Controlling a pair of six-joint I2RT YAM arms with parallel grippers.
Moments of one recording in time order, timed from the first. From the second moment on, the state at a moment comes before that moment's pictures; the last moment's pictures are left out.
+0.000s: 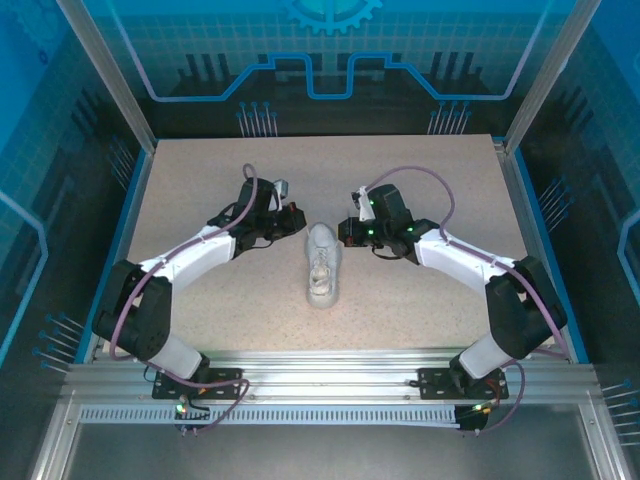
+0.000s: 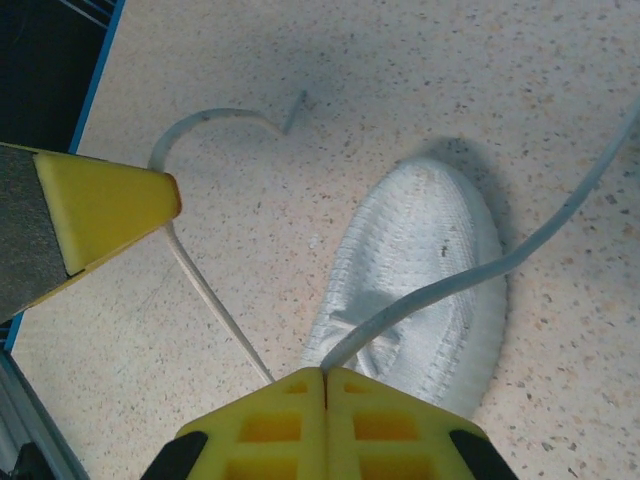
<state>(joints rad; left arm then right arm) -0.39 1.53 0.98 -0.14 0.34 -0.72 0.54 1.55 0.99 -0.16 -0.33 0.53</state>
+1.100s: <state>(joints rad) -0.41 1.35 0.72 0.23 0.59 -0.34 0.55 1.68 1.15 -0.20 -0.47 0.45</state>
